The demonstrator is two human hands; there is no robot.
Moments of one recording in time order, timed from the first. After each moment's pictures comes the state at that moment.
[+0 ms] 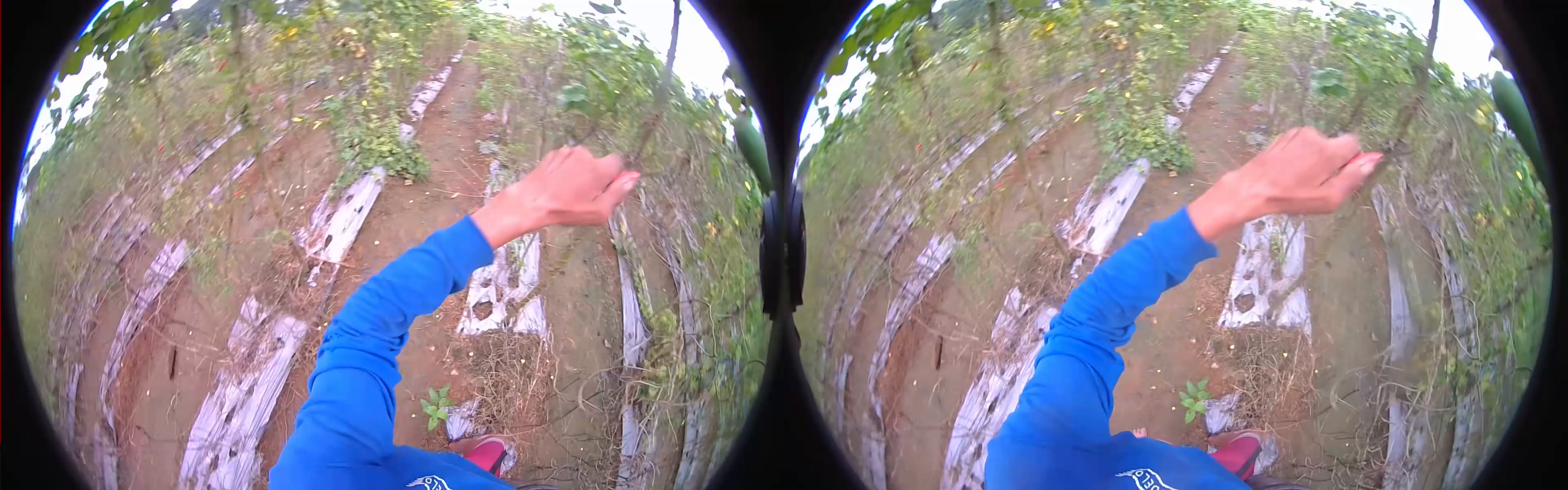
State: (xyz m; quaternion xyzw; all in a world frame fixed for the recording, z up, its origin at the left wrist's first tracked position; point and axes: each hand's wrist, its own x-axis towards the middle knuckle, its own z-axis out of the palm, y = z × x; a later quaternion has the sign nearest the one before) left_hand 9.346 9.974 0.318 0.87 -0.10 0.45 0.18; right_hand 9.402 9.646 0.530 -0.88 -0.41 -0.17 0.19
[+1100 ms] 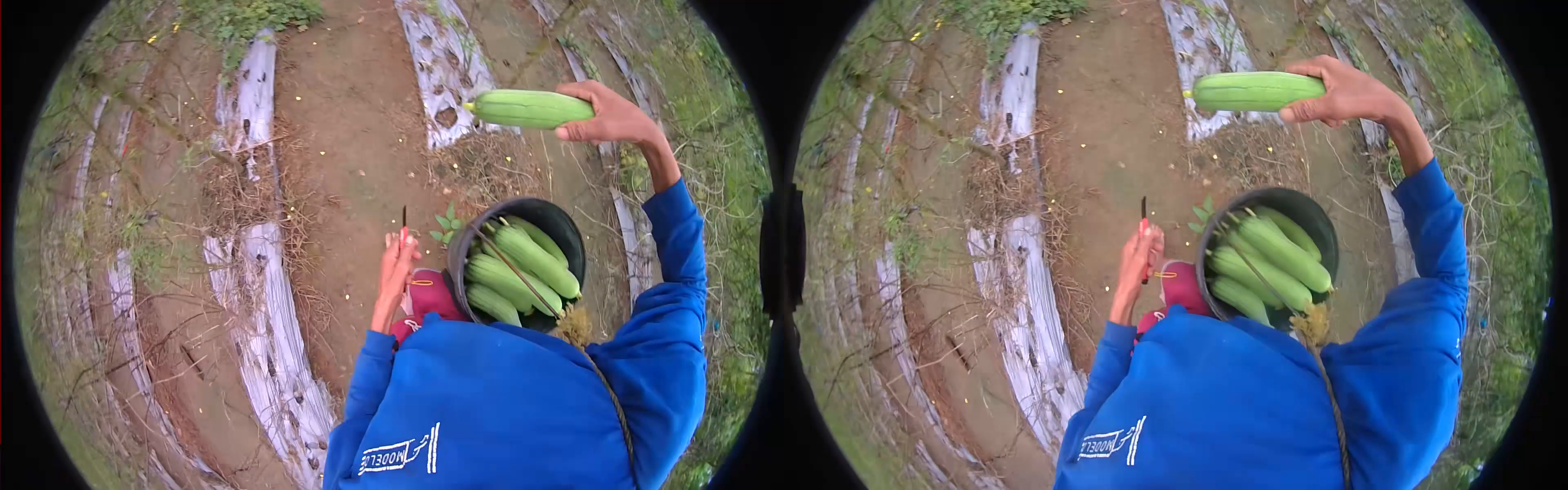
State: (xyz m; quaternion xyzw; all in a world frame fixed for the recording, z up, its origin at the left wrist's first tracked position) left_hand 9.022 9.944 -0.145 0.47 0.37 0.11 0.79; right_hand 9.361 9.869 0.193 -0.79 -0.48 0.37 0.12
